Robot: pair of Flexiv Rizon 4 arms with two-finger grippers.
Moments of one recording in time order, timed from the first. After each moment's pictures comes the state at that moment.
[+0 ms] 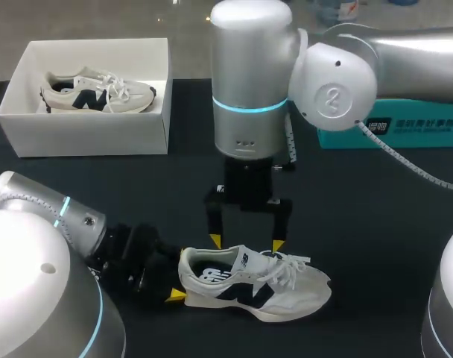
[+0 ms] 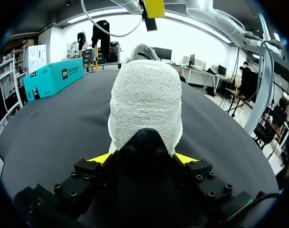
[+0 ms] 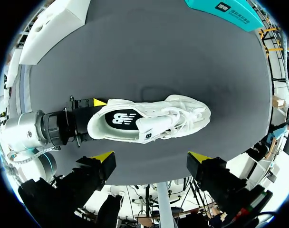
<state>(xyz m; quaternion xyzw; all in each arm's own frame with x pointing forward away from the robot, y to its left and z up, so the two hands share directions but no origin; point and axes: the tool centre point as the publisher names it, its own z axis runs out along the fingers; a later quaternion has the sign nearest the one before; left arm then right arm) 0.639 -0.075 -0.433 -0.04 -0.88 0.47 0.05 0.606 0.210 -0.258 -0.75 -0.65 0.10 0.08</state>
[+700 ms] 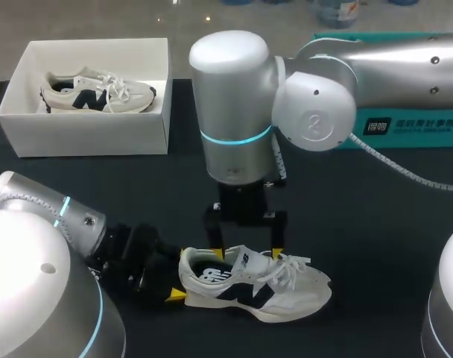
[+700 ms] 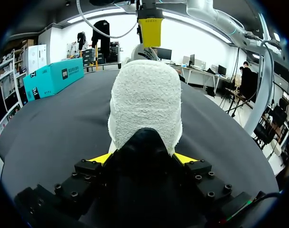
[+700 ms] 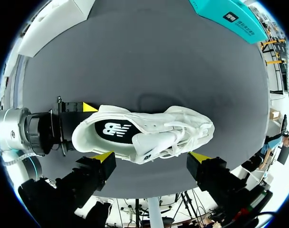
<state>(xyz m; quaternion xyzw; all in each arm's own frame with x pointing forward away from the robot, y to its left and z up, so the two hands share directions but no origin) 0.639 -0.074 -0.433 -0.04 -0.88 0.47 0.05 0.614 0.205 -0.301 -0.73 -0.68 0.10 0.03</state>
